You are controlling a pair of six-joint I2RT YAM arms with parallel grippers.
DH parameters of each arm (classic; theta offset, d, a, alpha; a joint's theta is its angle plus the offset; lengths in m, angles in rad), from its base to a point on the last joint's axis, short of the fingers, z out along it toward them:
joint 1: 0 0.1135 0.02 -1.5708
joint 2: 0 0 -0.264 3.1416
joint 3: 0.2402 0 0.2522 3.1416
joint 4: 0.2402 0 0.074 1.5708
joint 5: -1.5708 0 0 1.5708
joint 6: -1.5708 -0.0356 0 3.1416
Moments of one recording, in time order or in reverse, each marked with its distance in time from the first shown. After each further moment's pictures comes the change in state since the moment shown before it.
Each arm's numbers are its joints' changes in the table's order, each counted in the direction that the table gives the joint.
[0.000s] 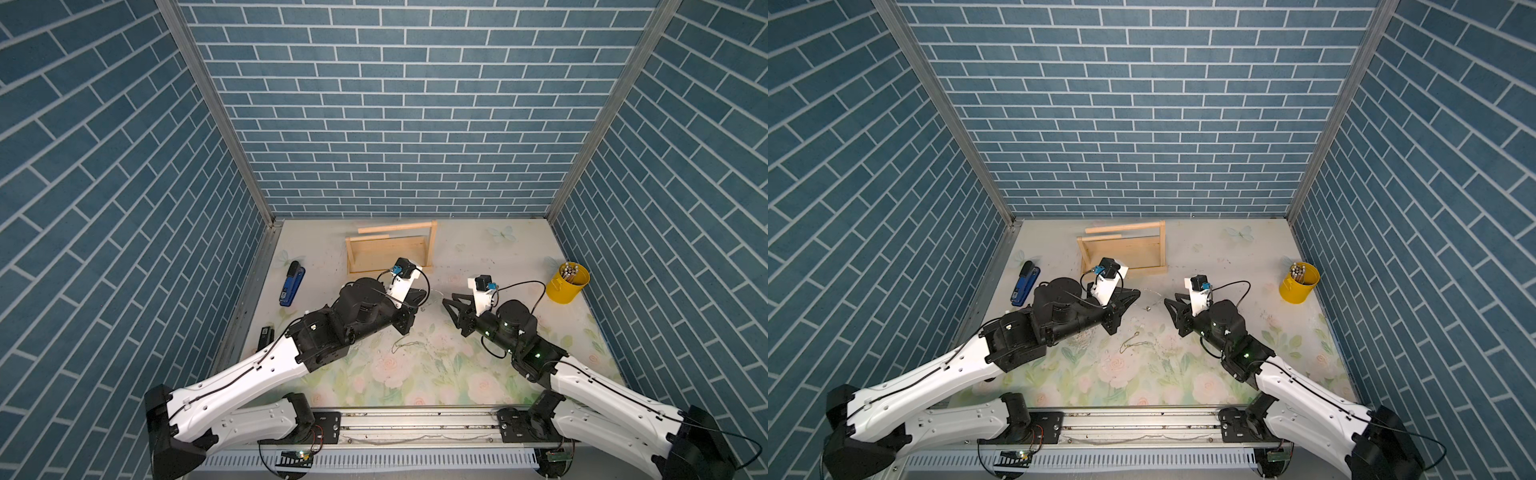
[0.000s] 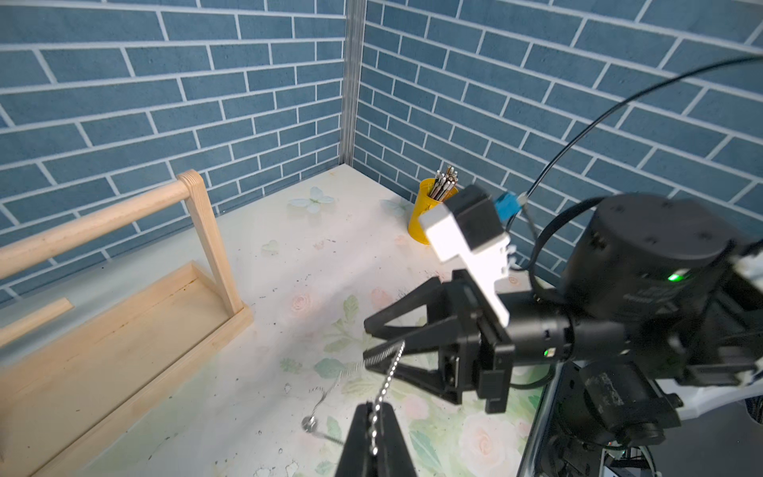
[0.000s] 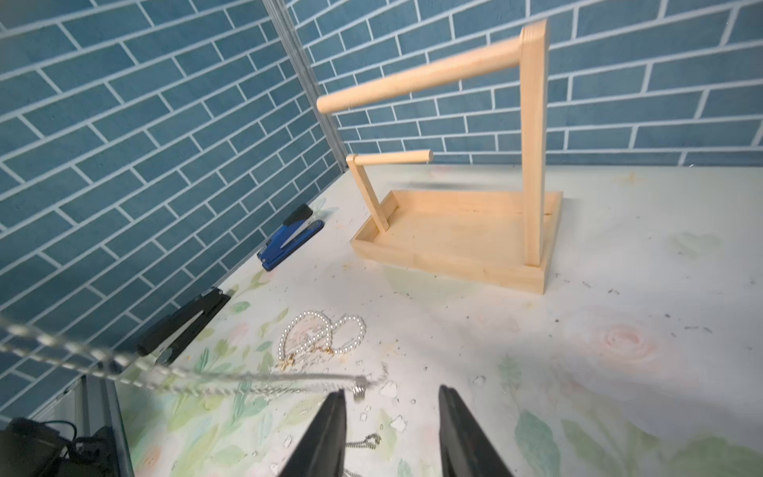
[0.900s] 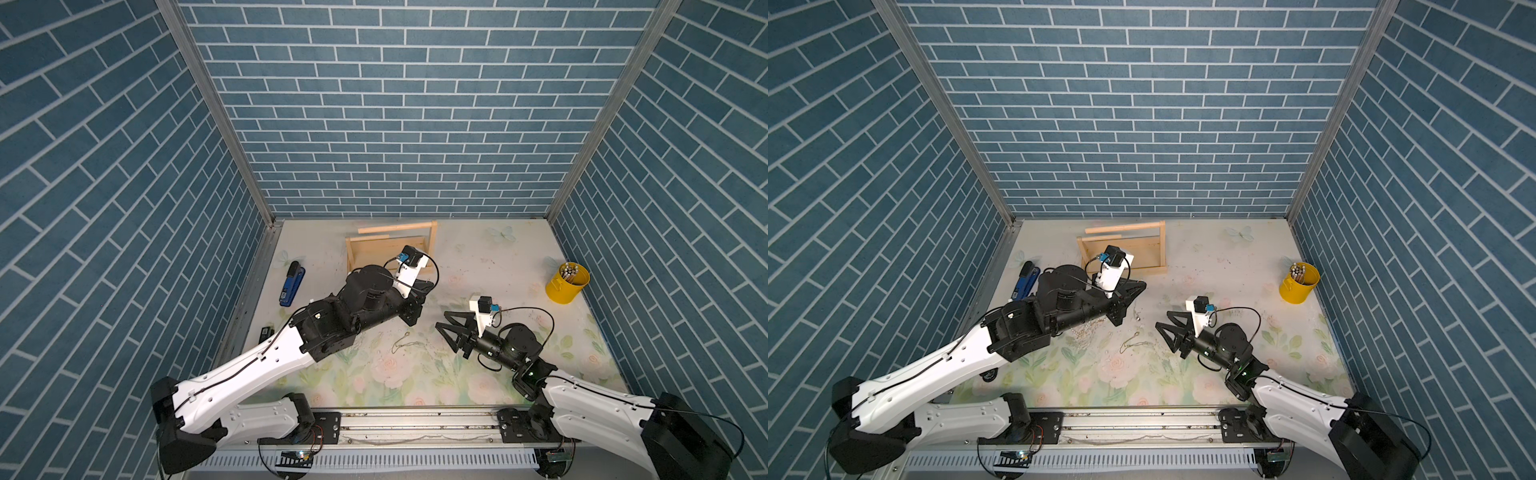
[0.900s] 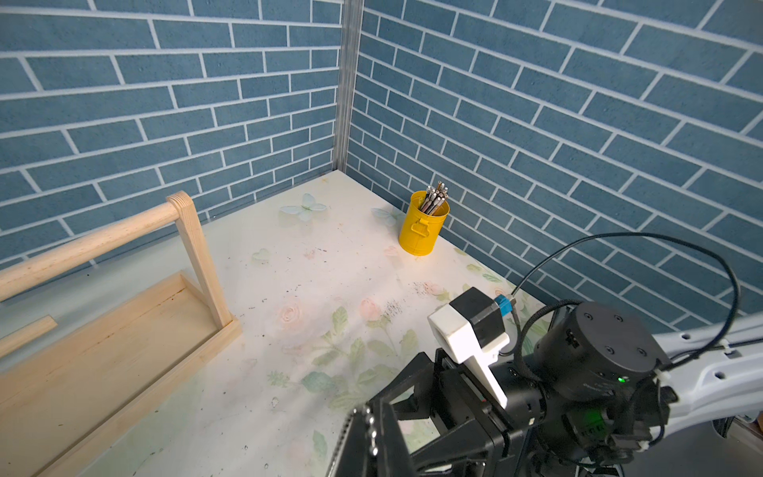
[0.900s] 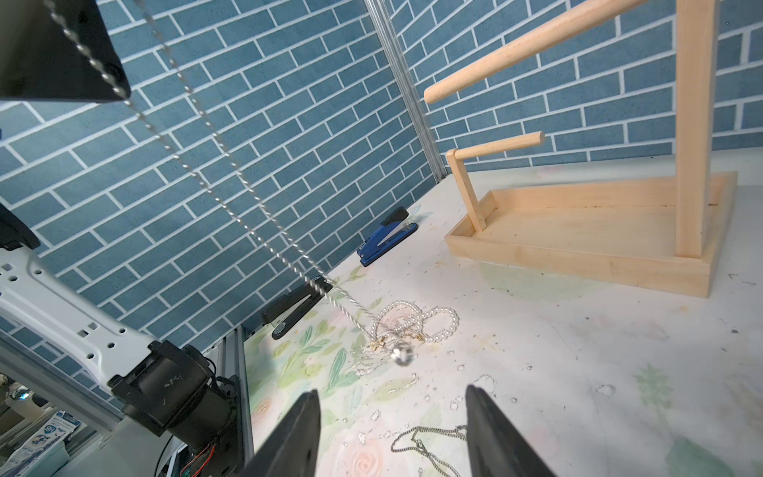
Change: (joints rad) left arm 0.001 0.082 0.143 0.064 -0.018 0.037; right arm 0.019 0.039 -0.270 -0.520 0.221 -0.108
